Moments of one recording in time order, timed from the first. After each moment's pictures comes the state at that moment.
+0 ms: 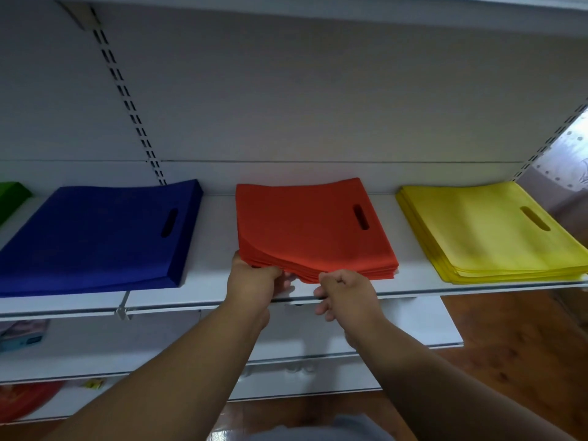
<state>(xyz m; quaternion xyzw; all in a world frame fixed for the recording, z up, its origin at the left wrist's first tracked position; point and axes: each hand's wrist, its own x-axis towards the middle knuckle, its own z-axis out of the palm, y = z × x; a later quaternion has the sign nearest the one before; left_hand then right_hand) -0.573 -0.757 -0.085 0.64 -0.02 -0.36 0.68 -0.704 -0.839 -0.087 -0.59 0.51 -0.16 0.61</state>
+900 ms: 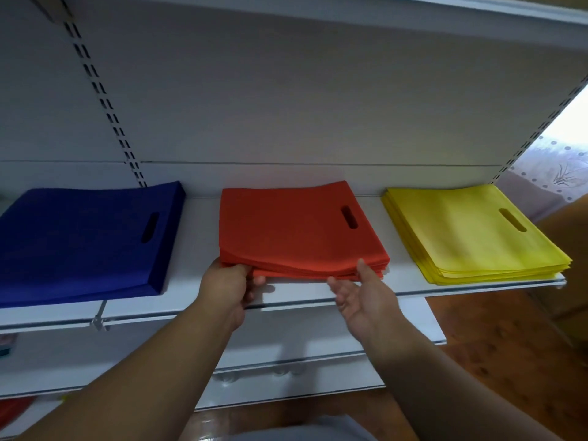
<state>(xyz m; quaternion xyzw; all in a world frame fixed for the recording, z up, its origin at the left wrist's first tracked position) -0.553 -0.753 -0.080 0.65 0.02 -0.38 0.65 -0.717 -0.865 -0.077 -0.23 0.53 -0.31 0.76</state>
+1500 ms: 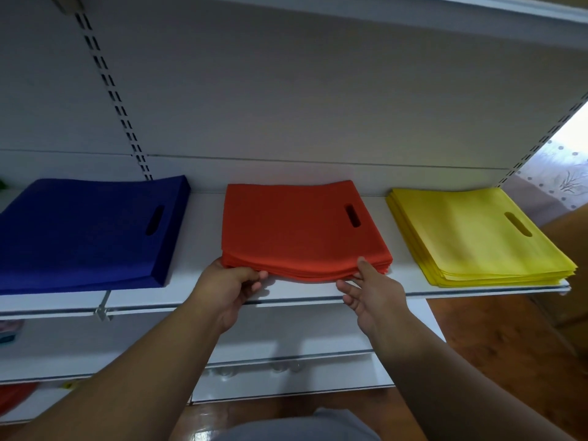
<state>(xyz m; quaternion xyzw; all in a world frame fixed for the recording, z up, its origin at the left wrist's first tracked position) -0.548 -0.738 -0.086 0.60 0.00 -0.44 0.66 -0.723 -0.881 -0.087 -0.34 0.59 -0.30 0.67</state>
